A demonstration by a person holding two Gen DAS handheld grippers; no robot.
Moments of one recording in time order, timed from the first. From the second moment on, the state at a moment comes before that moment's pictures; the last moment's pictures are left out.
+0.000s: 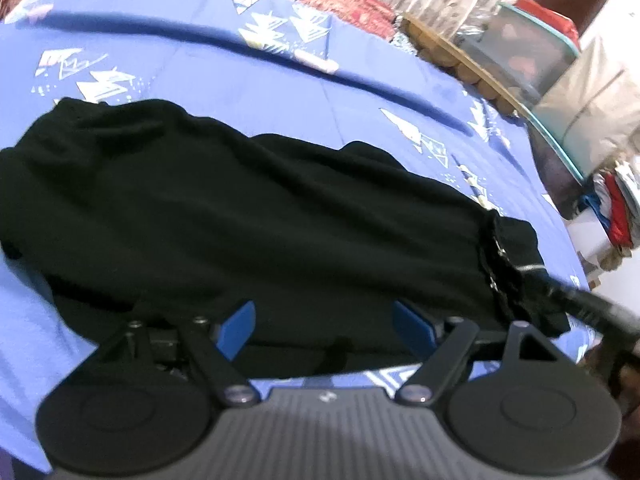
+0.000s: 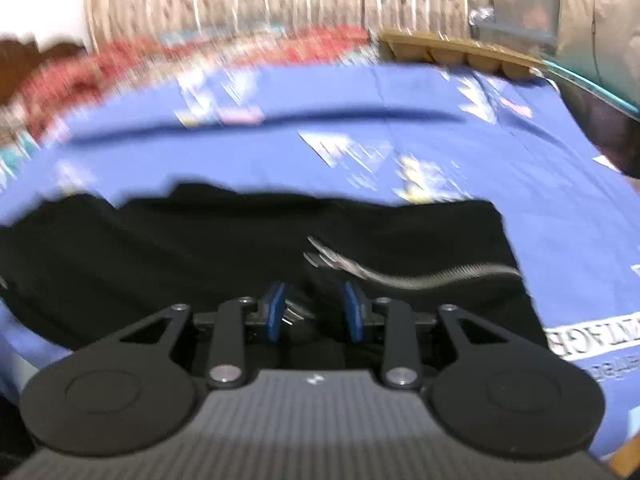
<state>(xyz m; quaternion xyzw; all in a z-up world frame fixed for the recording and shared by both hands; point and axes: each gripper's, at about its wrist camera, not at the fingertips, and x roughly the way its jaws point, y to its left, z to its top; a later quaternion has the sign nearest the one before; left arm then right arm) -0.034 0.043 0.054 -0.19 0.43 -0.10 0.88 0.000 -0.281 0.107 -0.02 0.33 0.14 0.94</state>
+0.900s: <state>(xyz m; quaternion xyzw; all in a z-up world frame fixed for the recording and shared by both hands) -0.045 0.063 0.022 -0.22 0.46 -0.08 0.85 0.003 -0.226 0.065 0.13 0.48 0.21 0.84</state>
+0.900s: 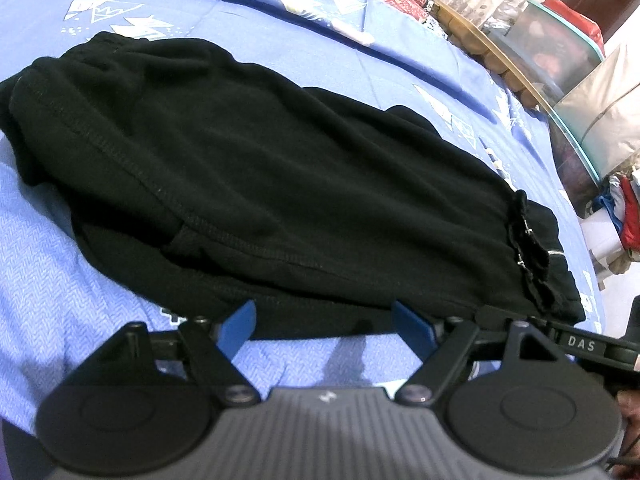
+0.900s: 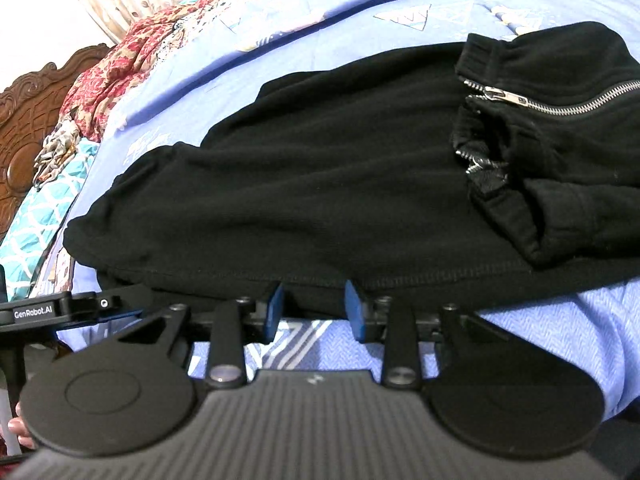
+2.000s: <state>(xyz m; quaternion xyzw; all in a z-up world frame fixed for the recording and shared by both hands) -0.044 0.061 0.021 -0.22 0.46 -0.09 0.85 -0.006 -0.246 0.066 0.14 0.47 0.21 0.84</state>
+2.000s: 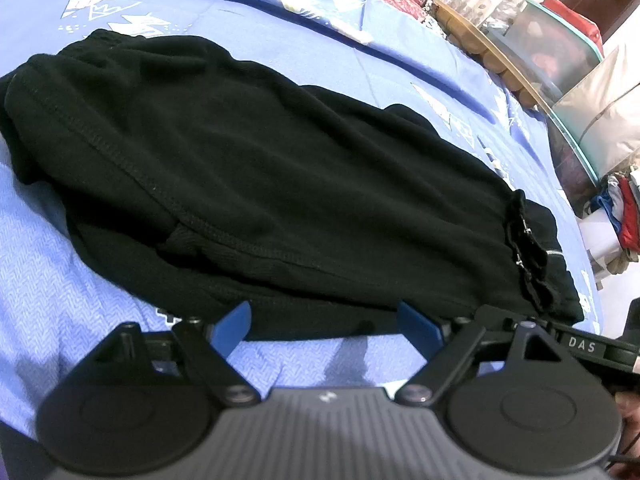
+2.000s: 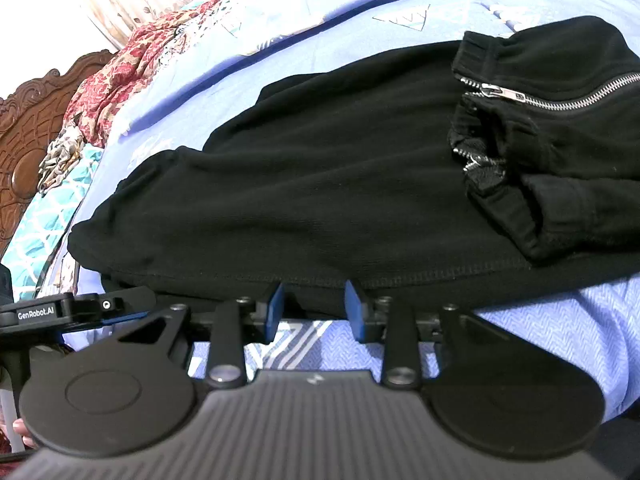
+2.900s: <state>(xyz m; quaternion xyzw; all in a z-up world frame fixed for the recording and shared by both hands) -0.042 0.061 0.022 -0.22 0.46 -0.09 0.85 -0.005 -0.247 0.068 0.14 0.47 0.21 0.84</state>
